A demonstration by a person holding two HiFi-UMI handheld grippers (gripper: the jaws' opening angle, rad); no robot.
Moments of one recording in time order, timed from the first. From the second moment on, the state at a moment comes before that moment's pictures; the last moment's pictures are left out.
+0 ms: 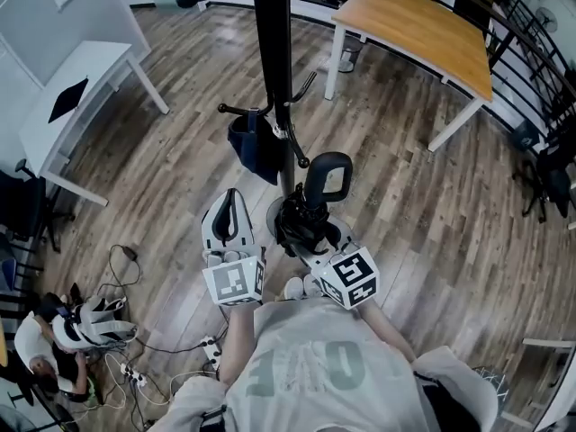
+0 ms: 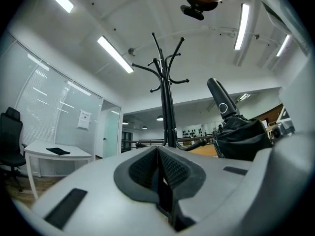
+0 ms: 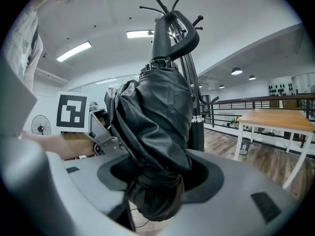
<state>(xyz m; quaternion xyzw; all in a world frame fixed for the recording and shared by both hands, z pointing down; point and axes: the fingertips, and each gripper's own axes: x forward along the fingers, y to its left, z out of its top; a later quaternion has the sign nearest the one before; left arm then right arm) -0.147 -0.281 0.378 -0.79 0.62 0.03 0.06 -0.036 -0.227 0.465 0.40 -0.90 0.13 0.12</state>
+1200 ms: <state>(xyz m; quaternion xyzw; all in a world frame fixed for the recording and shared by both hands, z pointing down) -0.184 -0.290 0.398 -0.74 0.68 -0.01 0.04 -0.050 -0.261 0.540 0.33 -0.89 0.26 0.17</state>
